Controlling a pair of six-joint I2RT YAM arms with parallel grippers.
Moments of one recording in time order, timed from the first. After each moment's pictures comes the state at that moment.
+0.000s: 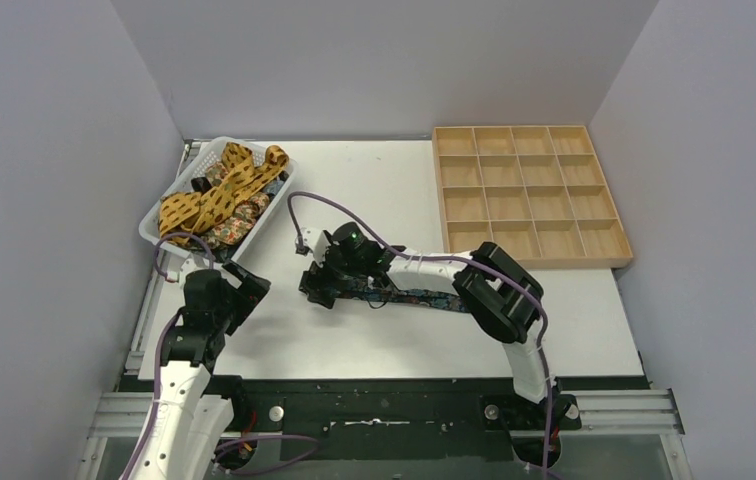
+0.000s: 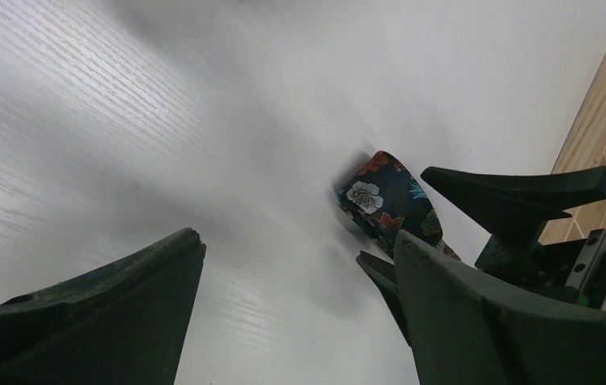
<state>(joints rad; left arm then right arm) -0.04 0.59 0.44 -0.56 -0.05 -0.91 0.92 2.03 1.30 0.10 -0.35 -0.20</state>
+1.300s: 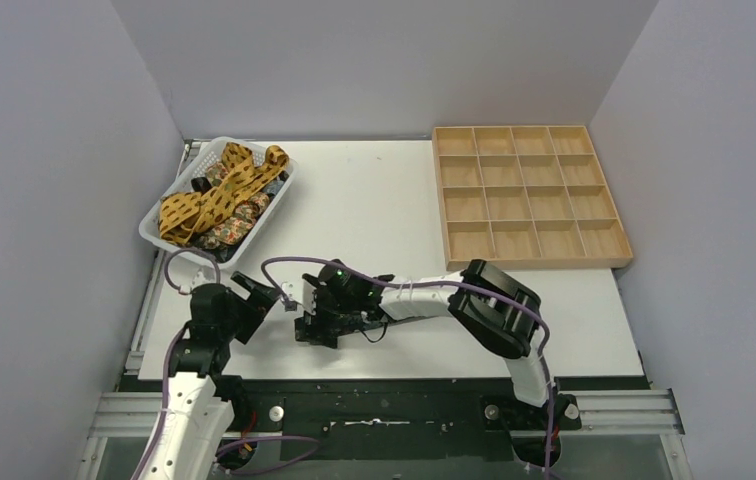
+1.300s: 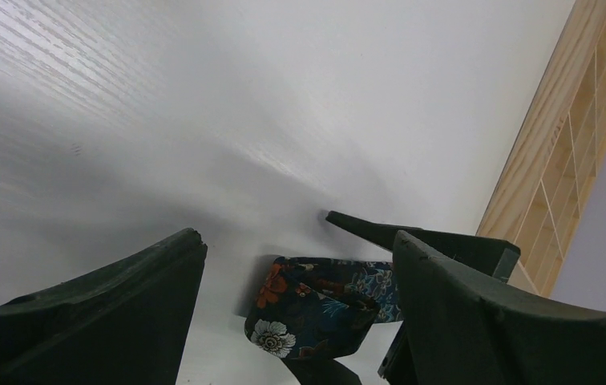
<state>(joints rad) -0.04 0.51 0.30 -0.47 0.09 -0.99 1.08 2.02 1.20 0.08 -0.40 -0.41</state>
